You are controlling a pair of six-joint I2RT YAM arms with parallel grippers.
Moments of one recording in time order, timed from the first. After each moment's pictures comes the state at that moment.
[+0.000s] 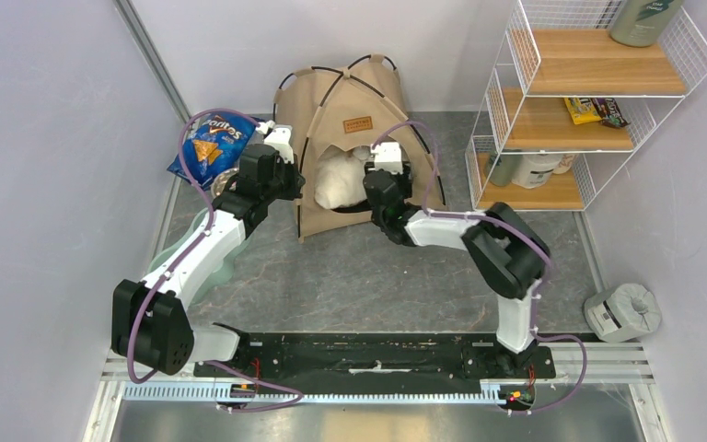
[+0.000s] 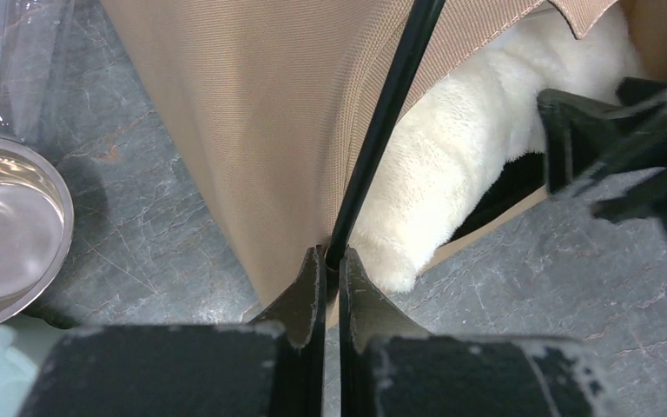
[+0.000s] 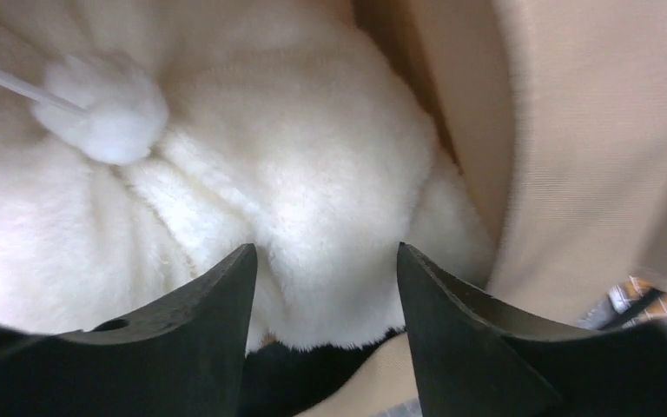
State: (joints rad) left arm -0.33 1.32 1.01 -0.19 0.03 -0.17; right arm 0.76 1.99 1.16 0.54 0.89 0.07
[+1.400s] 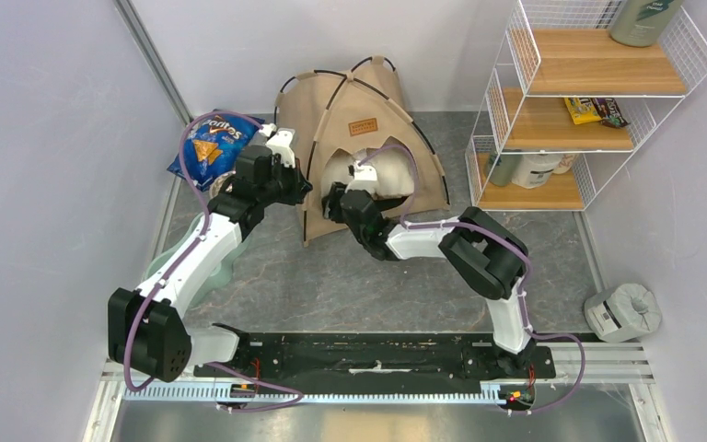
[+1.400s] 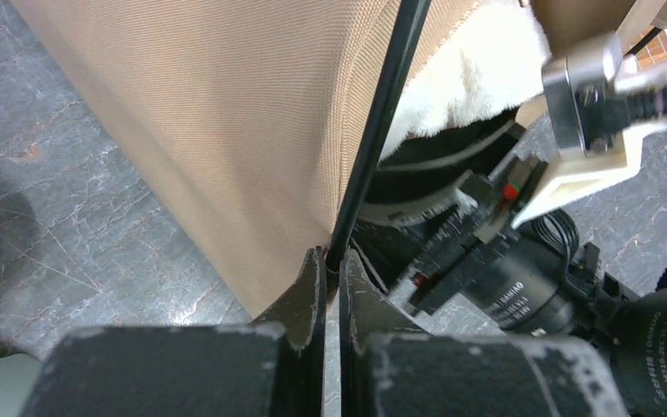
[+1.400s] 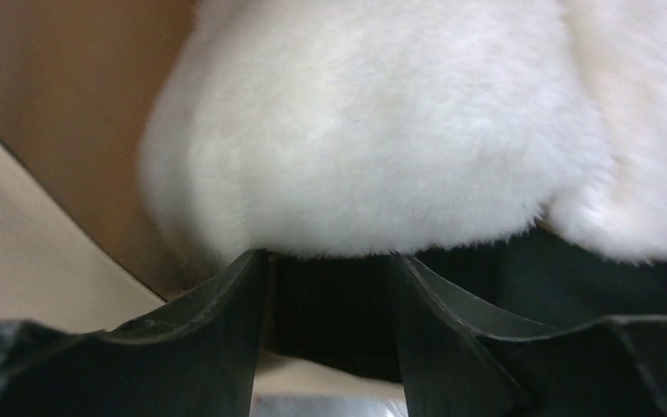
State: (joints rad) left arm -0.33 1.28 1.01 -0.24 0.19 -0.18; right arm 0.88 2.05 1.21 0.56 0.45 0.58
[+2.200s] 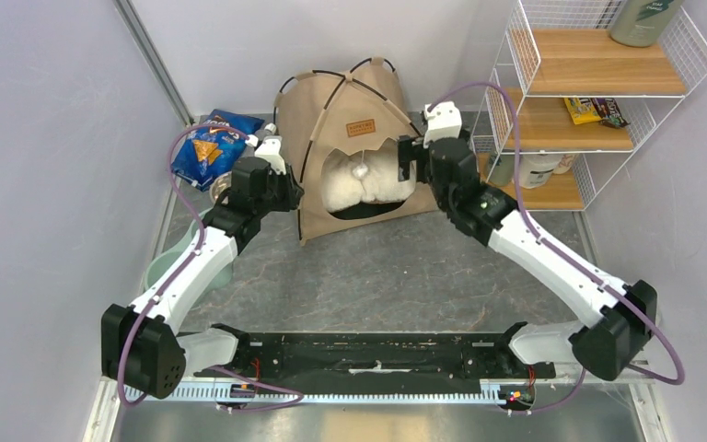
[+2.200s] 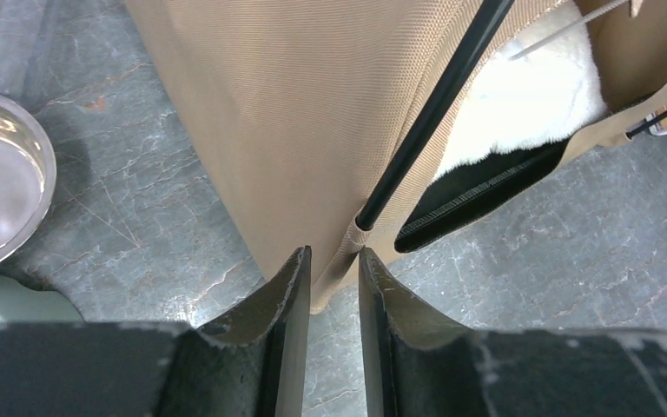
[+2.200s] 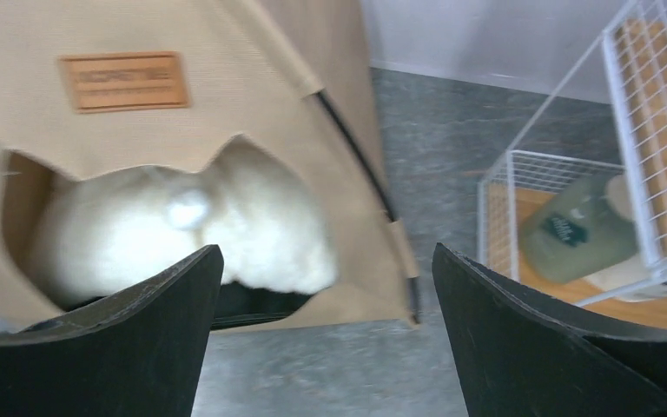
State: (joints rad) left arm -0.33 1.20 0.91 -0.21 0.04 -0.25; right arm 0.72 1.29 1.20 -0.17 0.55 0.12
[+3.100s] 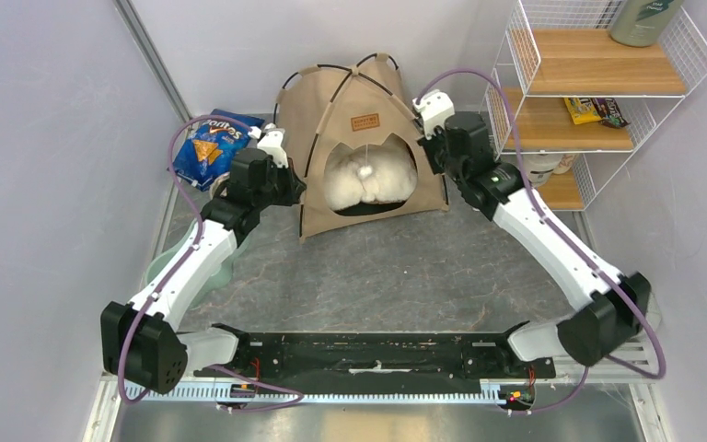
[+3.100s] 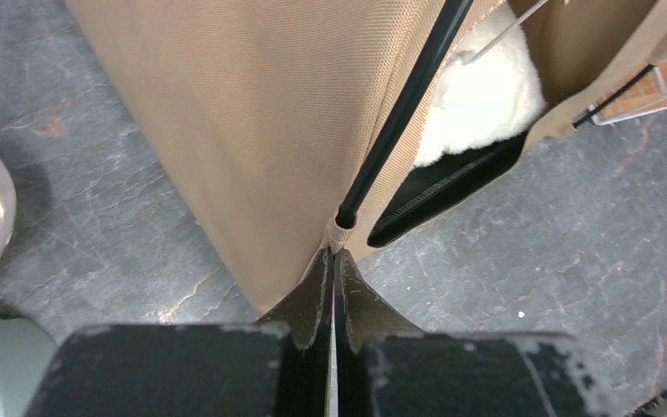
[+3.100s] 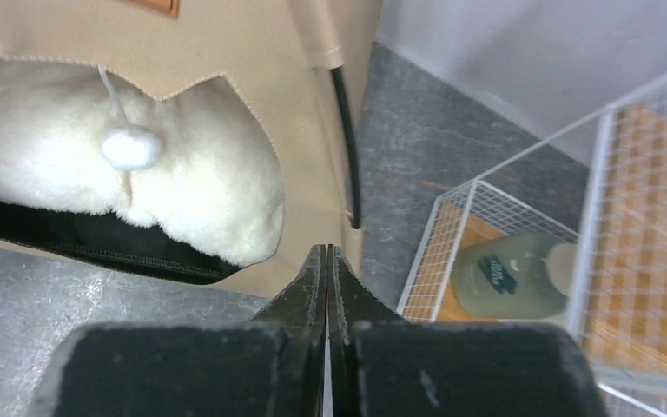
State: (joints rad) left arm -0.33 1.22 0.99 -0.26 0.11 -0.26; right arm 0.50 1.43 1.36 -0.35 0.21 -0.22
